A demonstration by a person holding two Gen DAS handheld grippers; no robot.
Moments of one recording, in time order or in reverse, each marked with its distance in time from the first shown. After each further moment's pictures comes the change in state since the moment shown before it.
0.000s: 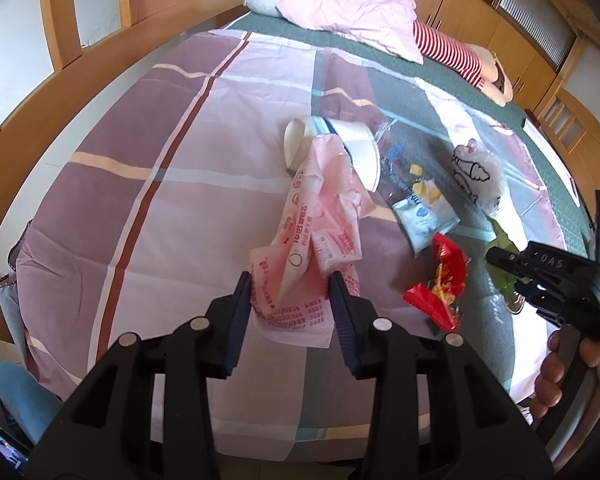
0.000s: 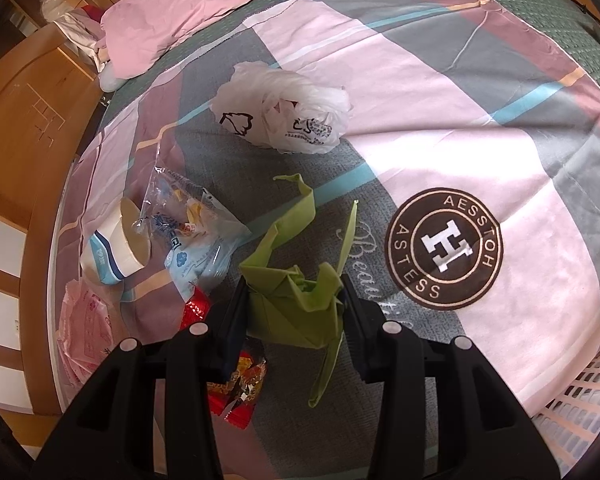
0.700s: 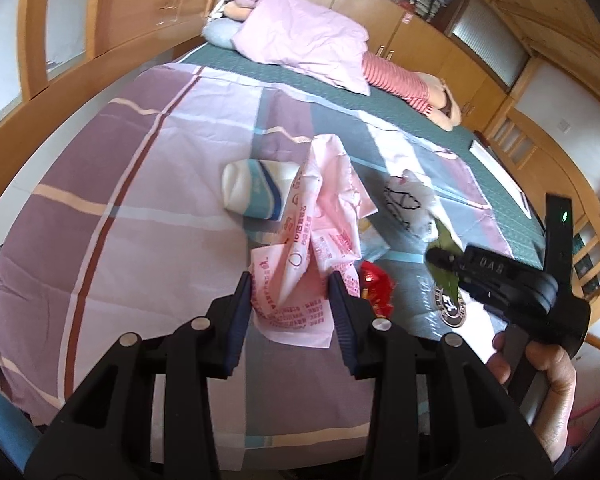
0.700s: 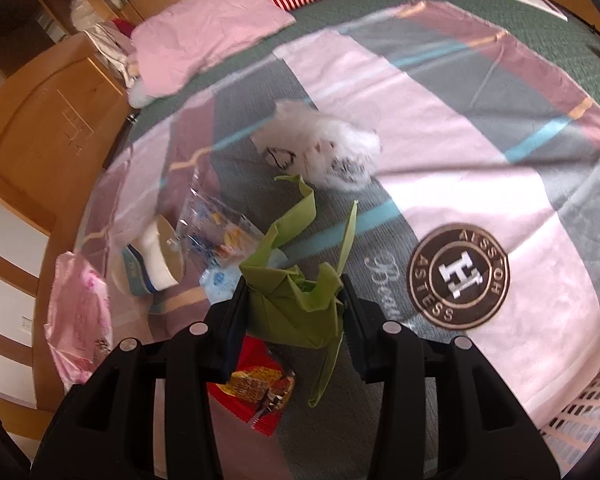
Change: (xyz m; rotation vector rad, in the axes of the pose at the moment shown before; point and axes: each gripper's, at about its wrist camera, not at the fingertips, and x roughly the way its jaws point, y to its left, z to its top) left arm -0.030 -0.019 0.005 0.032 -0.106 -0.201; right arm -0.035 0.017 0.002 -0.088 -0.170 0.090
